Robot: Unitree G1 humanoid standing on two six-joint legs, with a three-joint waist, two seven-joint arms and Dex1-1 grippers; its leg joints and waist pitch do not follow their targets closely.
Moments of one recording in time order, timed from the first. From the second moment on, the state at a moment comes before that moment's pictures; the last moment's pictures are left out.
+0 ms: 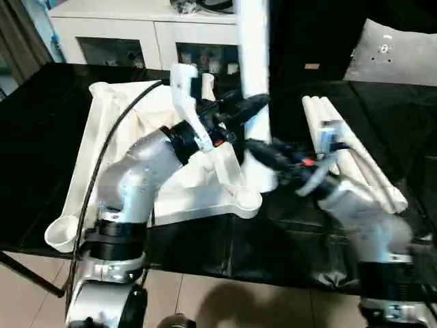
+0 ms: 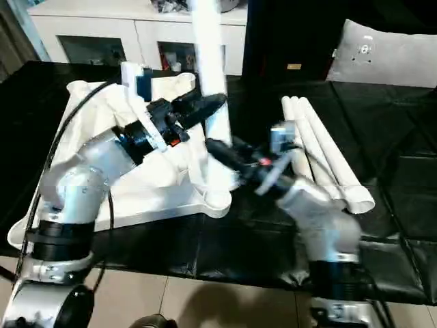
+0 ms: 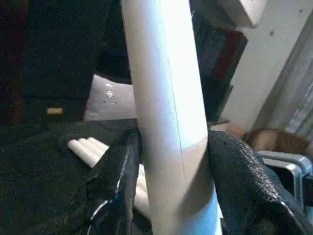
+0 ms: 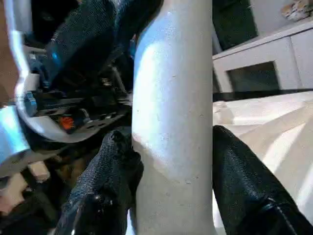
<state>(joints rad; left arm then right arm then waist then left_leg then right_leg) -0.64 0.08 0.00 -0.02 -0.52 0.58 -0.56 -0.39 -0.17 -0.11 0.06 0.58 0.49 0.86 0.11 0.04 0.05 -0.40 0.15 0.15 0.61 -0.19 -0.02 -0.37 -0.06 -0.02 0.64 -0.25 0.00</state>
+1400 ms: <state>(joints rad) -0.62 0.07 0.06 0.05 -0.55 0.60 -0.53 -0.43 -0.19 0.01 0.16 0.37 0.28 0.77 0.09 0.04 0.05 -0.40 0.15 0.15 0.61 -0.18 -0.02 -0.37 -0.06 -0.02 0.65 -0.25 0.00</state>
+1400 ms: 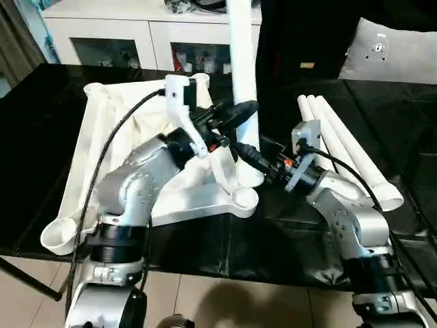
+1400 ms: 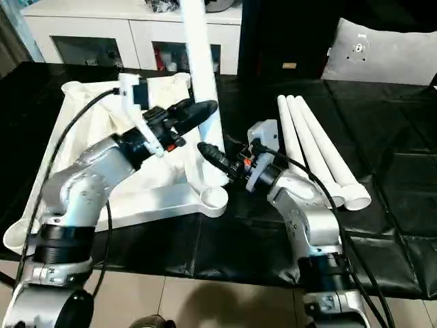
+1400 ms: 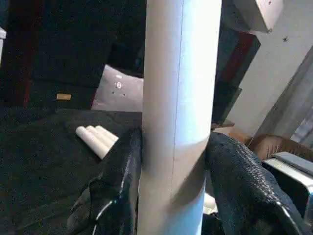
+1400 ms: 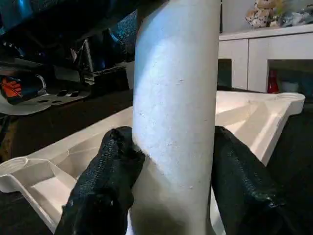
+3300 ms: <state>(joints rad) -0.71 0.24 -0.09 0.06 -0.59 0.61 -0.99 -0.56 -0.46 0.13 0.22 0.47 0.49 1.30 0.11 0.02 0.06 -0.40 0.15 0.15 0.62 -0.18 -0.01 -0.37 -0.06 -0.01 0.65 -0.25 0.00</state>
